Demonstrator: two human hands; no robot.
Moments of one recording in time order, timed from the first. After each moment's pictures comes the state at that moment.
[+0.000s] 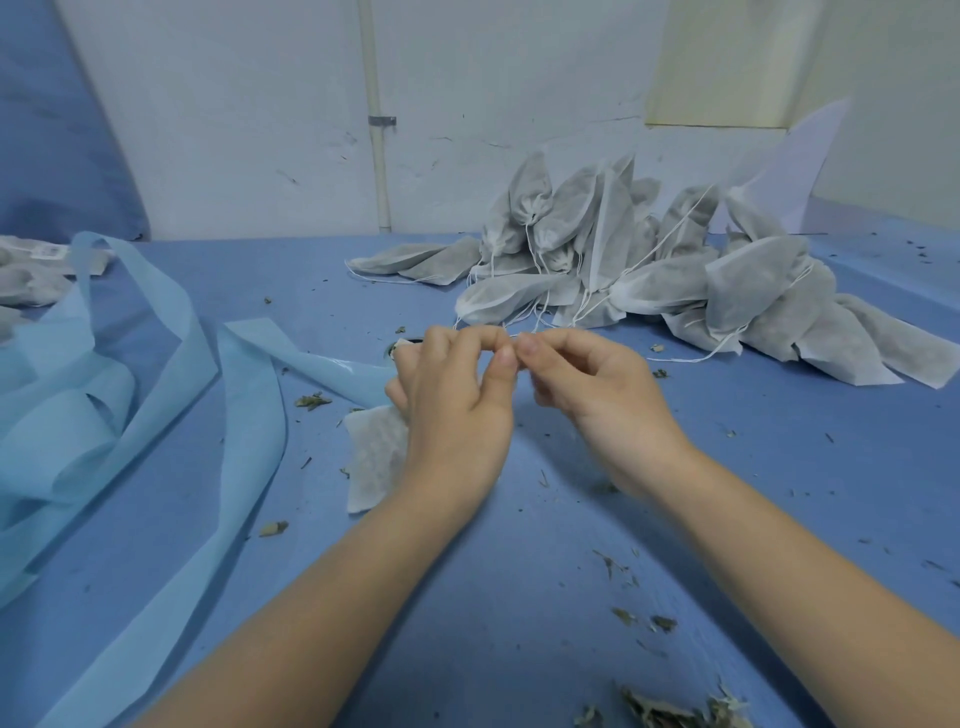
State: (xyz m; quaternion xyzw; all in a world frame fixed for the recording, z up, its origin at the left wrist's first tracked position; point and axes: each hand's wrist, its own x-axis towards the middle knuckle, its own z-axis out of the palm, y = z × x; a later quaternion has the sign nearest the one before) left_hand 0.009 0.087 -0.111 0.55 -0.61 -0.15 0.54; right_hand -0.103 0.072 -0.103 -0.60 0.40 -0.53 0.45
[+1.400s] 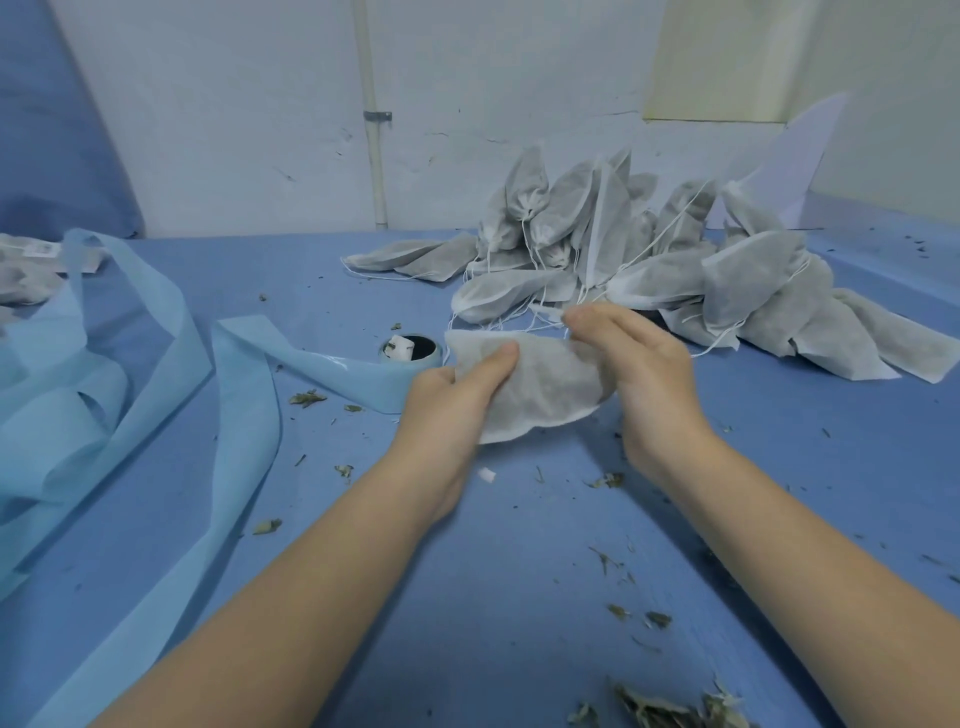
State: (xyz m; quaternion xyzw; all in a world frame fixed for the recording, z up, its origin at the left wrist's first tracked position) left_hand 0.013 0.077 -0.109 0.50 -0.39 -0.54 0.55; right_hand -0.120 0.062 -0.099 -0.49 0.43 -0.64 0.42
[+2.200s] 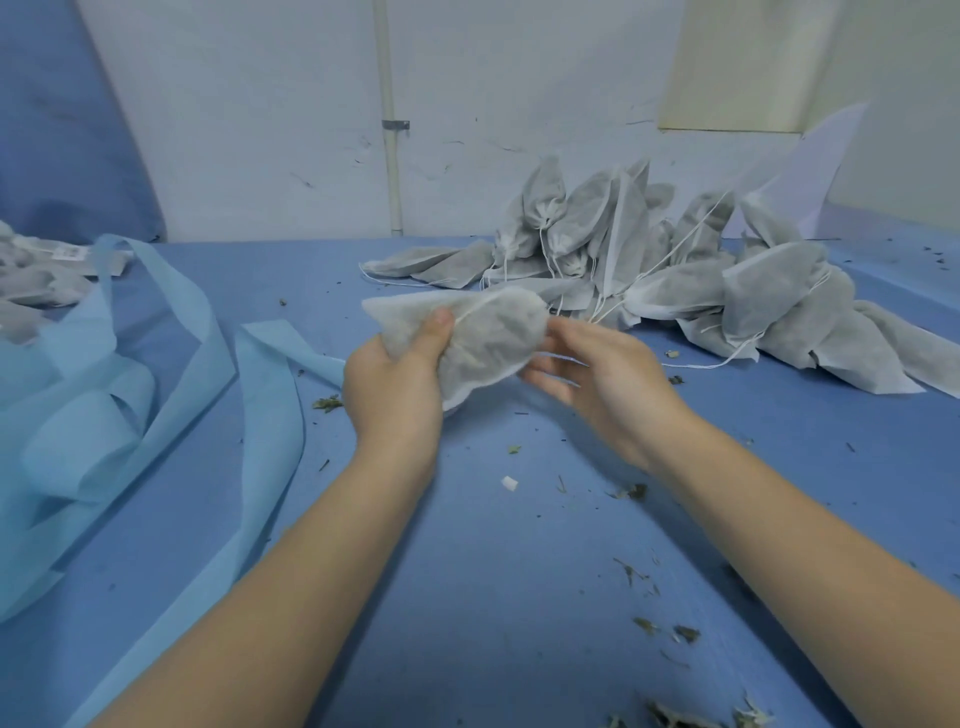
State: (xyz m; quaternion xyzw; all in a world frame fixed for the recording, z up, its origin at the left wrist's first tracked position) left_hand 0.046 0.064 -0.101 0.53 -0.35 -0.34 0.69; right_hand -0.099 0.040 -0.099 -0.46 0.37 -0.54 0.60
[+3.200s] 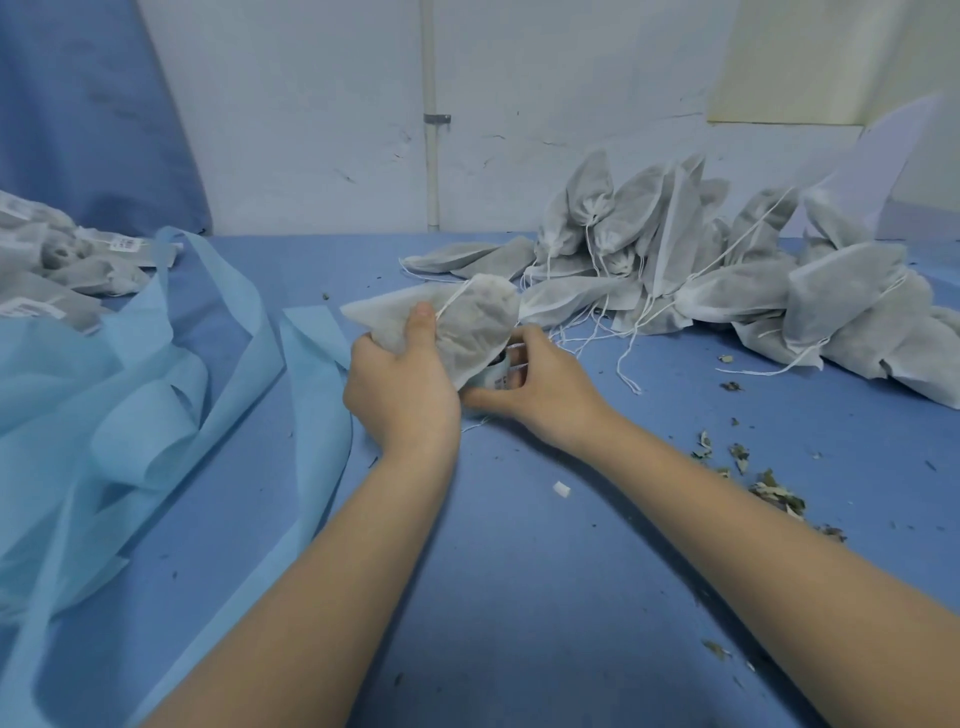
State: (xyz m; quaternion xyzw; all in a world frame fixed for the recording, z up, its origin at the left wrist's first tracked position) left_hand 0.070 0.049 -0.107 0.64 -0.26 -0.20 0.70; right_hand -0.038 0.012 -0.124 -0.73 0.49 -0.36 0.31
